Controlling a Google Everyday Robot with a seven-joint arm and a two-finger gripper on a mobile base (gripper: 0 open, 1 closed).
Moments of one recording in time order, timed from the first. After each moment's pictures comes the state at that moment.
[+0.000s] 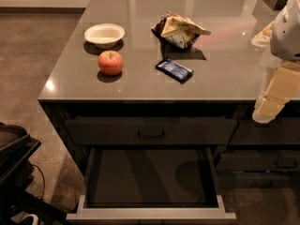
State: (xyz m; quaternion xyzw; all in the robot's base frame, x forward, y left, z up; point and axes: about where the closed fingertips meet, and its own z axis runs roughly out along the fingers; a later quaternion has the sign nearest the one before) arm 0.438 -0.217 0.976 -0.60 0.78 -0.03 0.16
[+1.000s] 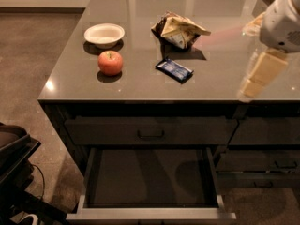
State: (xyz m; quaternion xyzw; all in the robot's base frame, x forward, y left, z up) arm 0.492 -0.216 0.972 -0.59 0.77 -0.02 0.22
